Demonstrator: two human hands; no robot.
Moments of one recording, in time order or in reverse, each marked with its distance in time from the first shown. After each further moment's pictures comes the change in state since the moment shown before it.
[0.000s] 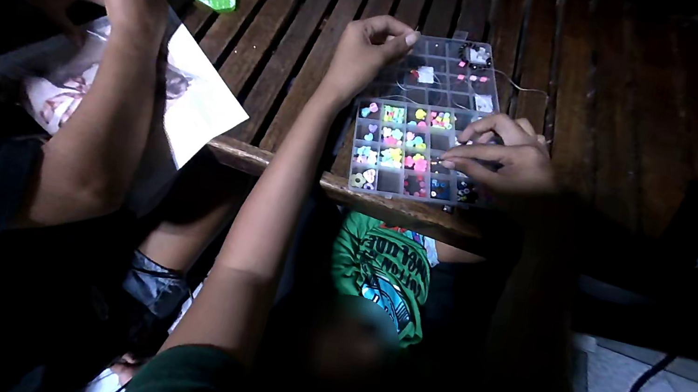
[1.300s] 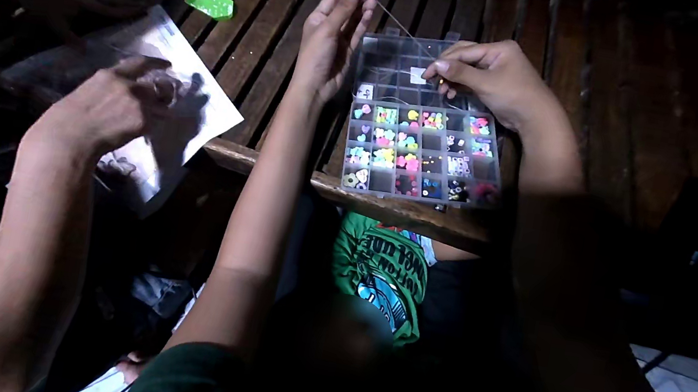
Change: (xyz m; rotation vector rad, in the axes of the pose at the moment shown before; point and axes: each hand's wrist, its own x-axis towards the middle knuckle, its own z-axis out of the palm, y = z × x) left_hand 0.001 0.013 -0.011 -0.715 0.282 -0.011; right_hand 0.104 0.023 -0.008 0.596 -0.165 0.117
